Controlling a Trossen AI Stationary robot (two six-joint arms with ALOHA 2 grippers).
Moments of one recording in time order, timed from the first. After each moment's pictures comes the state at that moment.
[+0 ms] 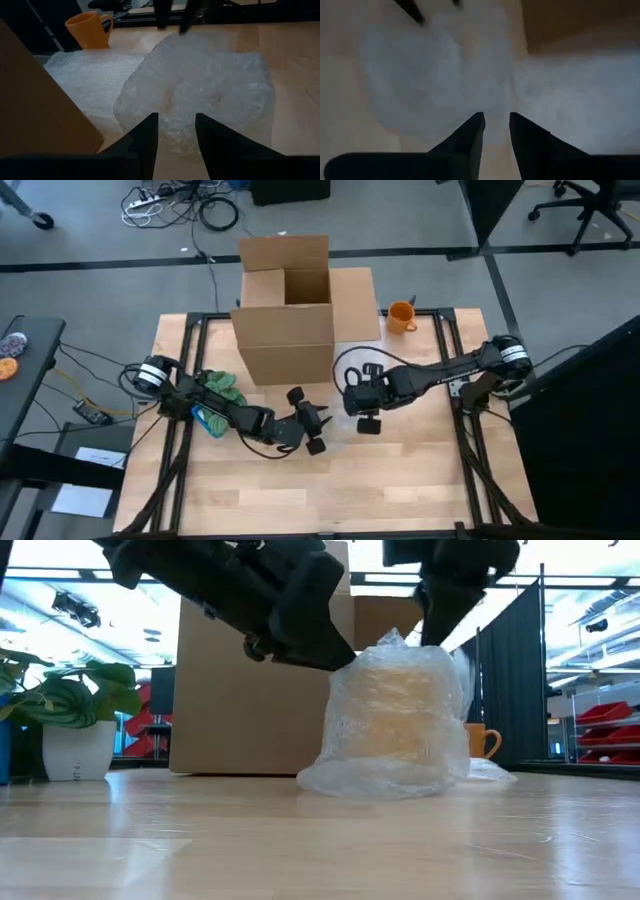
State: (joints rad) left arm -0.33 1.76 0.94 0.32 -0.72 -0.19; right arm 0.21 1.63 1.37 -0.93 0.33 0.22
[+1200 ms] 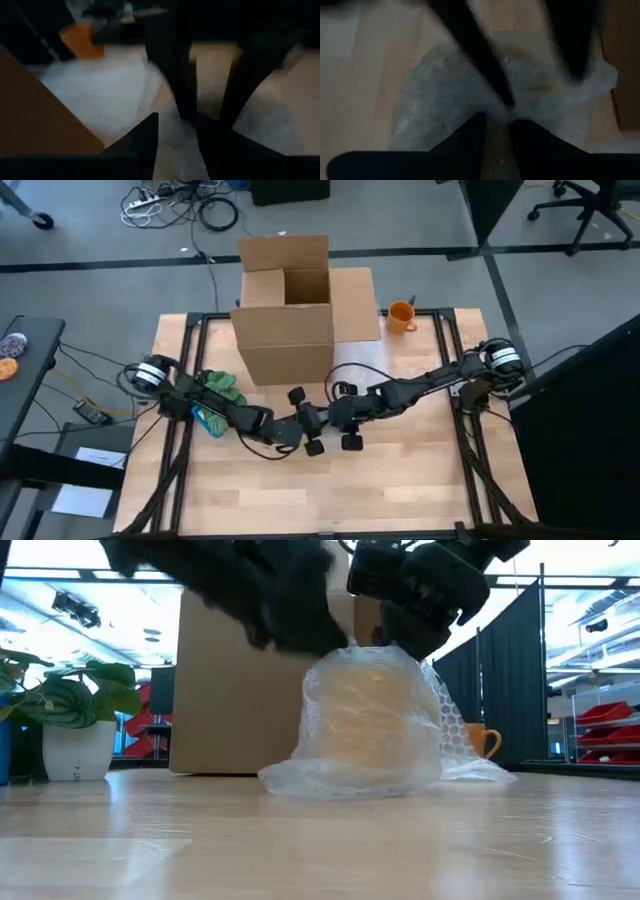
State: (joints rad) left arm -0.35 1.66 0.94 0.31 -0.70 -0.08; right arm 0.22 1.73 1.13 -0.40 0.14 0.14
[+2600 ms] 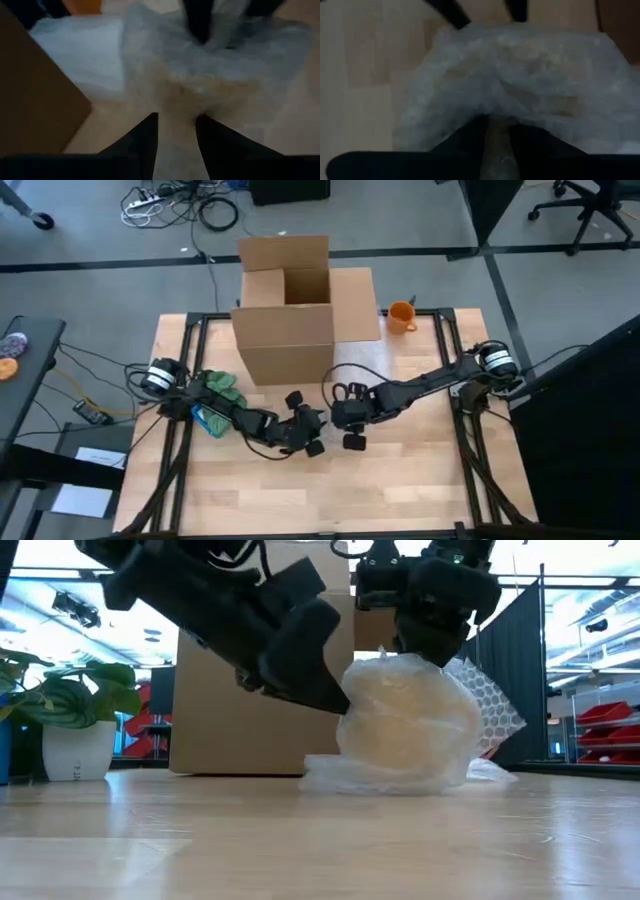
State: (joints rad) left arm -0.31 1.83 0.94 0.27 -0.72 -0.28; right arm 0.25 1.76 1.27 -0.70 0.20 0.31
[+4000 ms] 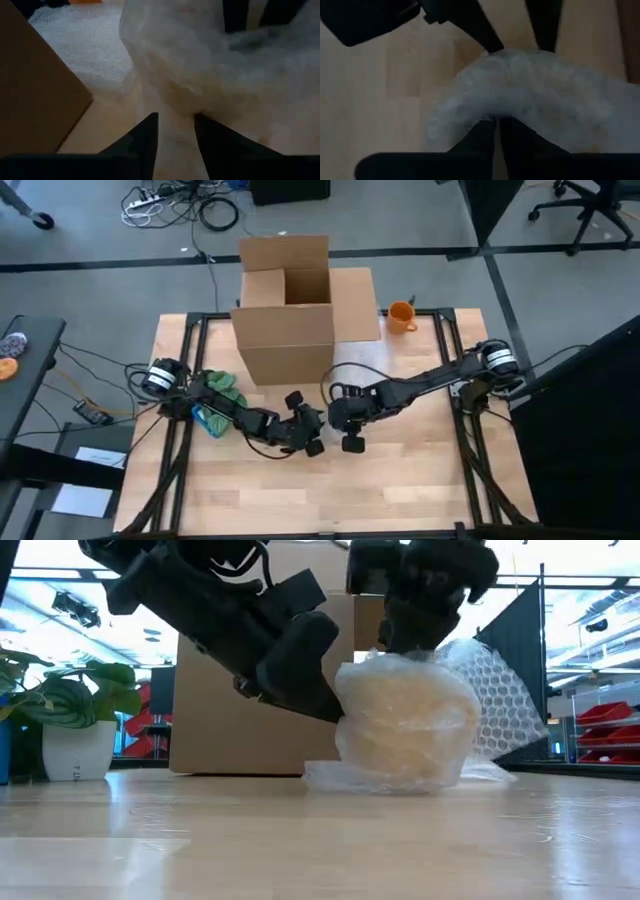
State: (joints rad) left arm -0.32 1.83 0.94 0.22 -0.68 -0.32; right arm 0.21 1.79 1.28 -0.59 0.12 0.21
